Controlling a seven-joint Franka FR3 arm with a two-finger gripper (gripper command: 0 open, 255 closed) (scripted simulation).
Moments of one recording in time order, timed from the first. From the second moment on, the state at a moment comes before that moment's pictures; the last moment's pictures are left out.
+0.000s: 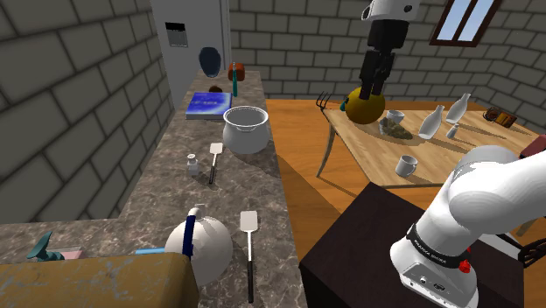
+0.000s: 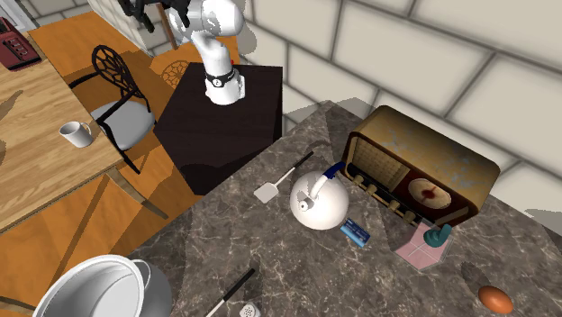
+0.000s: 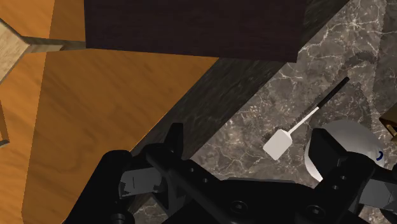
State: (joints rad) arm 0.01 -0.75 -0.06 -2.30 0.10 1.45 -0.09
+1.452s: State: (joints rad) arm 0.02 -0.41 0.43 -2.32 0.30 1.88 0.61
